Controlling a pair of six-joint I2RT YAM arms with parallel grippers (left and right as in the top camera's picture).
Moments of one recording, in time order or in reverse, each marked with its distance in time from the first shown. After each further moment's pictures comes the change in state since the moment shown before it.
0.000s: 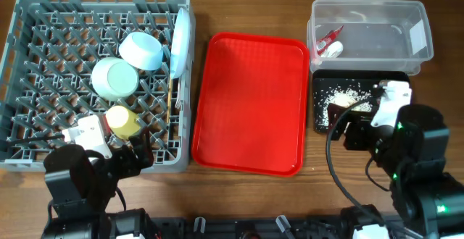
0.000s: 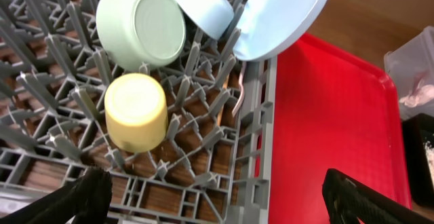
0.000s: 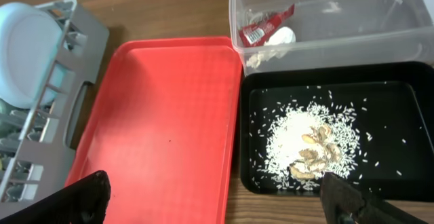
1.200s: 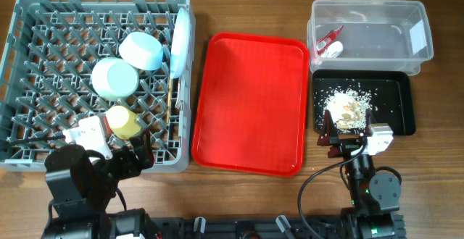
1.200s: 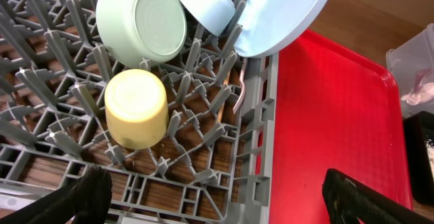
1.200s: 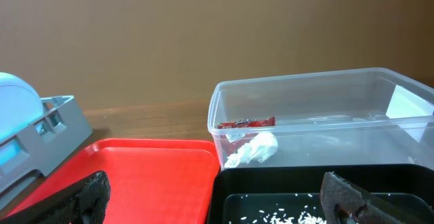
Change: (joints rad) left arm 0.000 0.000 -0.003 -0.008 0.000 0.000; right arm -0.010 -0.718 -0.977 0.942 0.106 -0.112
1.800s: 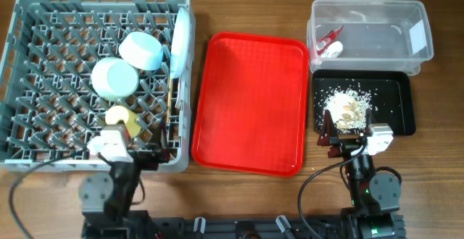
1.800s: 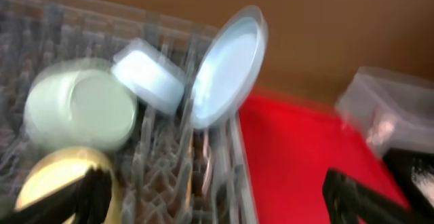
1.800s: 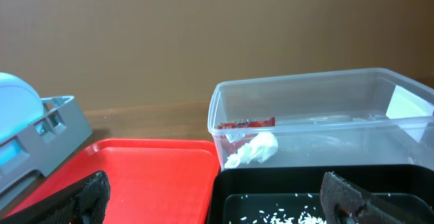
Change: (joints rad) left arm -0.169 -0.396 -0.527 0.631 -0.040 -0.027; right arm 0.000 -0.001 0.000 0.000 0.000 0.000
